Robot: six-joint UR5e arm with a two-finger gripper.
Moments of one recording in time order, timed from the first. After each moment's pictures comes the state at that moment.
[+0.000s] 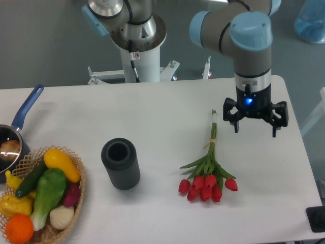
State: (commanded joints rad) arm 2.72 -1.82 -1.58 -0.89 1.52 1.05
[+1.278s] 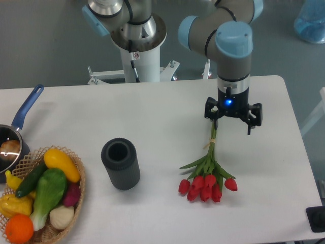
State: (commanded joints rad) arm 2.68 -1.82 -1.83 -0.82 1.58 1.05
